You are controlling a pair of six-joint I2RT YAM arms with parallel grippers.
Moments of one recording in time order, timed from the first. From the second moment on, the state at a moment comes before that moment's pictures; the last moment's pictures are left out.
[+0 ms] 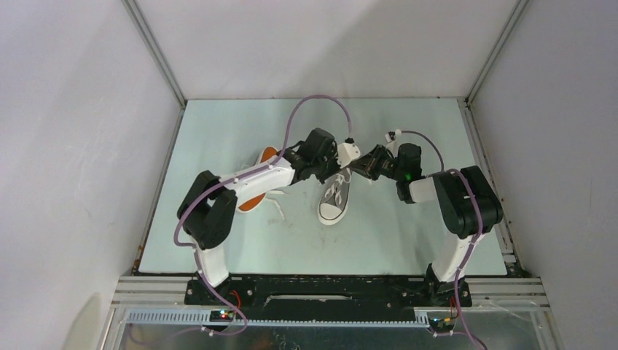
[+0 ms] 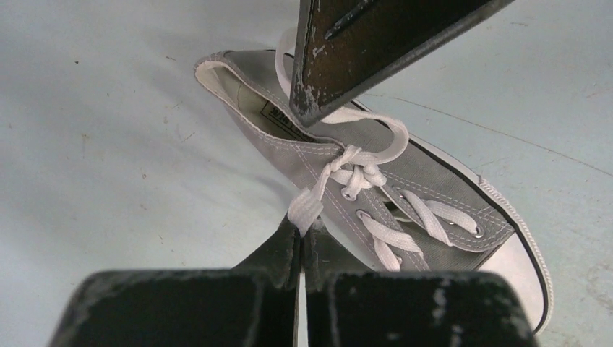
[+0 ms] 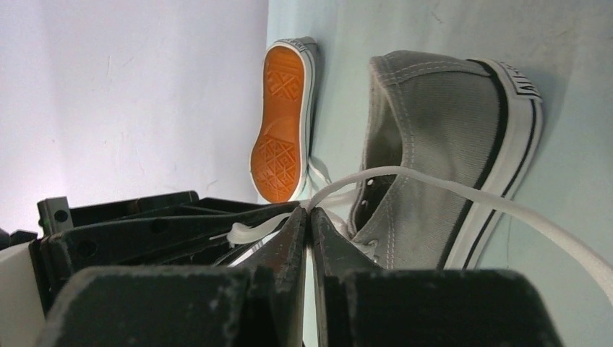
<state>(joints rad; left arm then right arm) -0.75 1.81 1.32 -0.25 0.12 0.44 0.23 1.82 0.70 0.84 -0.70 1.12</state>
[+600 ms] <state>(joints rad) -0.75 1.93 1.47 -0.41 0.15 0.50 0.23 1.86 0.71 0.98 -0.80 1.10</state>
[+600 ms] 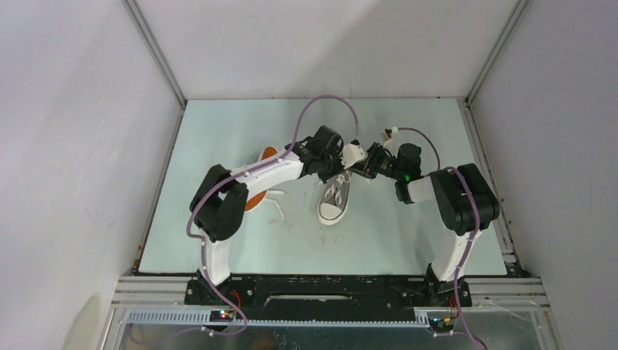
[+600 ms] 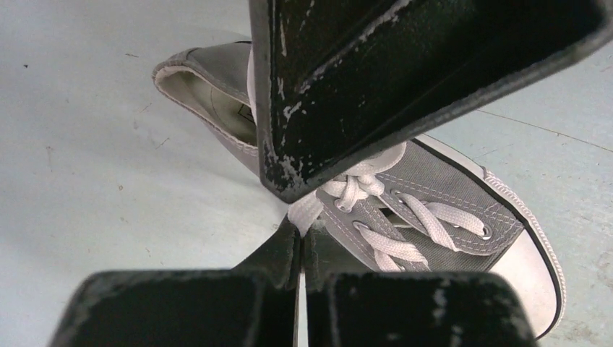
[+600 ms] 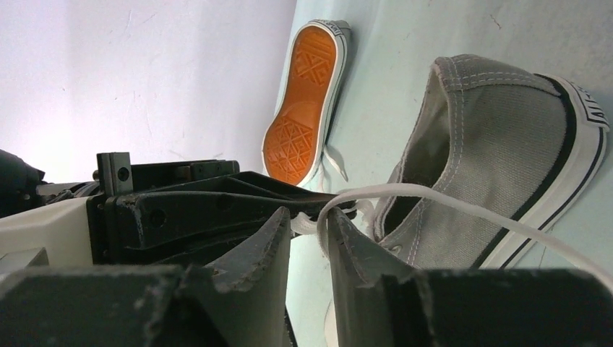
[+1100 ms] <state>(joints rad) -0.75 1.94 1.49 -0.43 0.17 0.51 0.25 1.90 0.71 1.03 -0.82 1.10</state>
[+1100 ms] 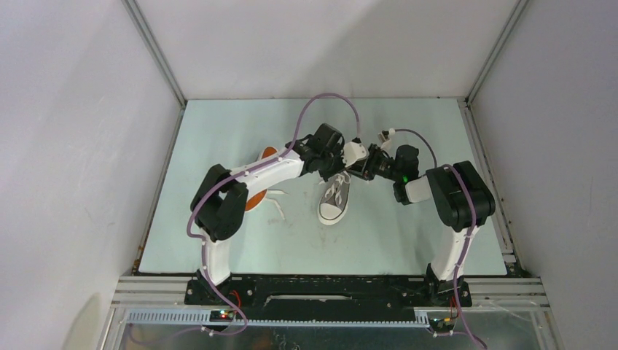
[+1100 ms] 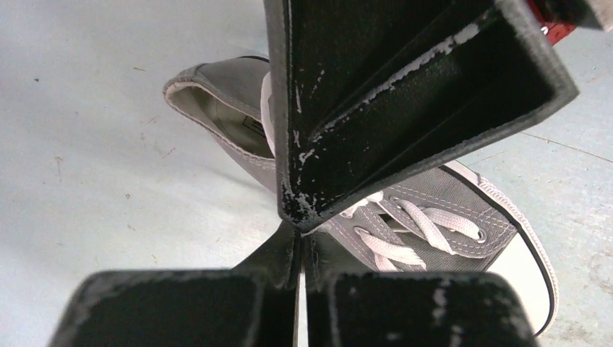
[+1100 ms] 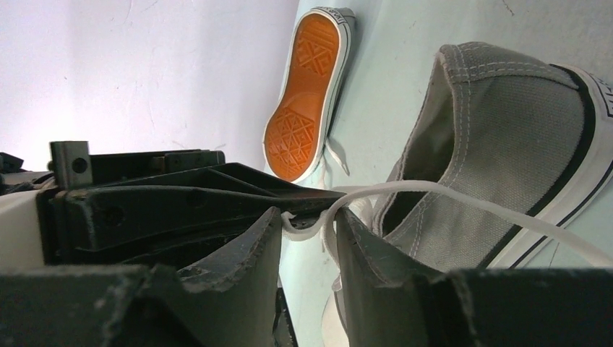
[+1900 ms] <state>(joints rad) -0.75 1.81 1.26 -0.26 0.12 0.47 0.24 1.92 0.71 1.09 -0.84 1.17</state>
